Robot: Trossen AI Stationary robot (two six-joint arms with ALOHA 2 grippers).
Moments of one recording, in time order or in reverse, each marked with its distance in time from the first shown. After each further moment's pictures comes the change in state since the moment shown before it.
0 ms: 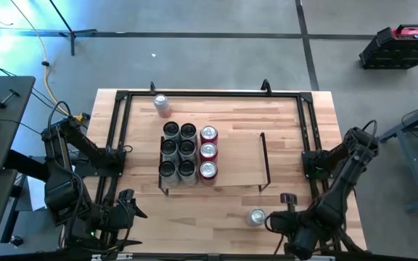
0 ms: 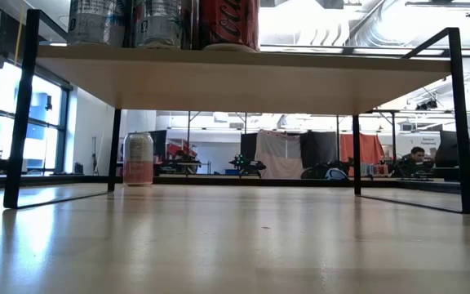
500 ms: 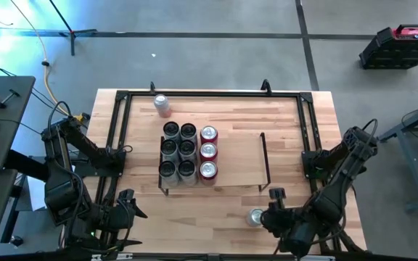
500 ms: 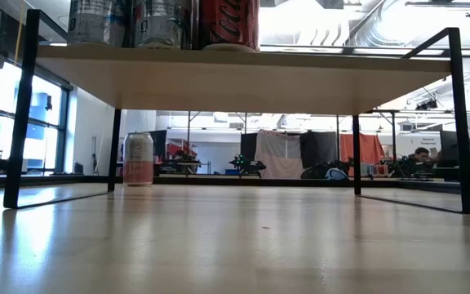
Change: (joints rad) left arm 0.000 0.000 0.000 0.000 0.000 0.000; right arm -0.052 0.000 0.087 0.040 0.154 -0.302
